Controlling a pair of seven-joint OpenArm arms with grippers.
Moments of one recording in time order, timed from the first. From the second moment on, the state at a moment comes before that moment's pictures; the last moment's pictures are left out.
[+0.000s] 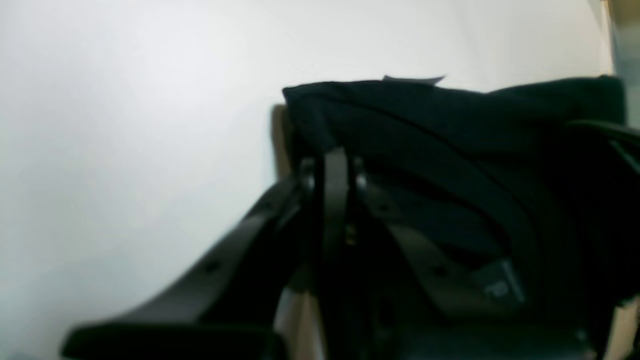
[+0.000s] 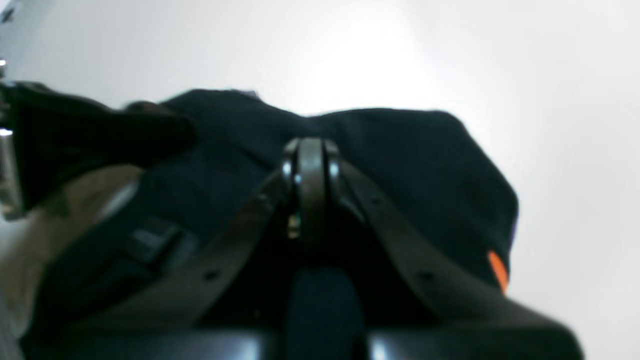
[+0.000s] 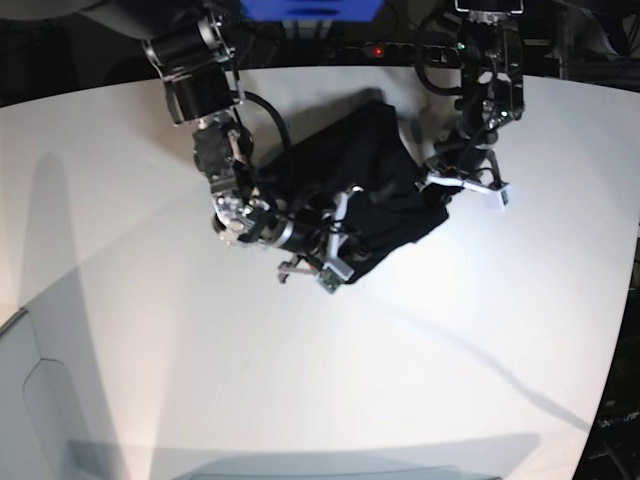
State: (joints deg) left arm 18.4 -9.6 -9.0 91.5 -47.3 1.8 29.9; right arm 10.7 -5.1 -14.9 72.5 6.4 39.5 -30.8
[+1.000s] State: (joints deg) left arm 18.1 -9.8 -8.8 90.7 -47.4 1.2 29.9; right arm -2.4 0.4 -4.6 84.3 6.5 39.4 -25.0
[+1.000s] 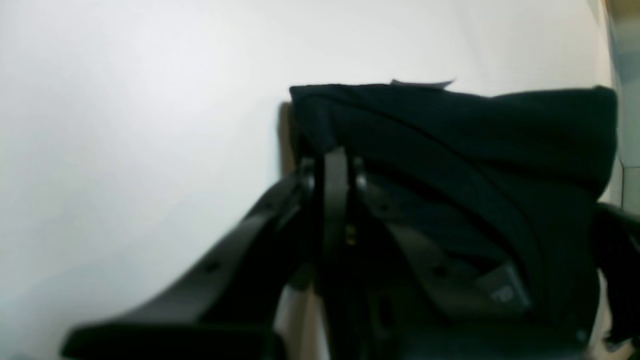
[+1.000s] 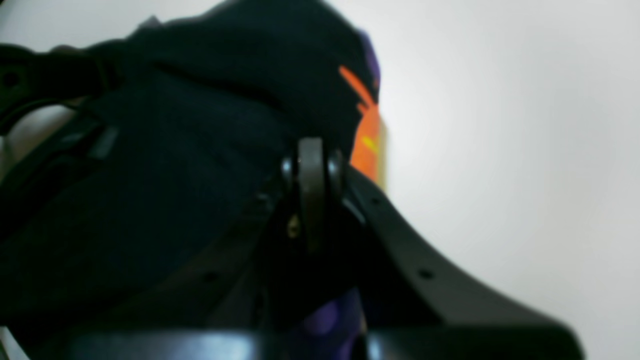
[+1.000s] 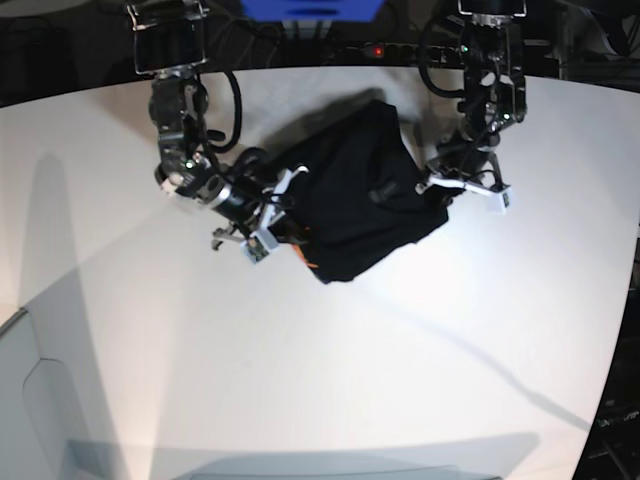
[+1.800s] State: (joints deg) left arm 16.7 -9.7 -8.8 90.6 -47.2 1.9 31.0; right arm -15.6 0.0 0.7 104.0 5.7 39.5 -34.0
